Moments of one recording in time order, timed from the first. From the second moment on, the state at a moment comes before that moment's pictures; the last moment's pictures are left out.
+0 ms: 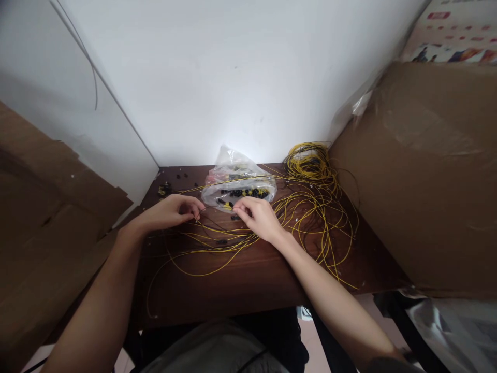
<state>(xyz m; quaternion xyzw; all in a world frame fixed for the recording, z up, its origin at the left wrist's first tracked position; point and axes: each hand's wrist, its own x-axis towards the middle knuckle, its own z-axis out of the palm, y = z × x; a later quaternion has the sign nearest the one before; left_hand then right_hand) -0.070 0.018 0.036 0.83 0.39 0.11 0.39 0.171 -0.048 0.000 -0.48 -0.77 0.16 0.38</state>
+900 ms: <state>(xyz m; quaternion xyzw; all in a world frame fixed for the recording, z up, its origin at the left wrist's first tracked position) -0.071 0.019 0.036 0.82 0.38 0.11 0.41 0.174 -0.046 -0.002 -0.49 -0.78 0.15 0.36</state>
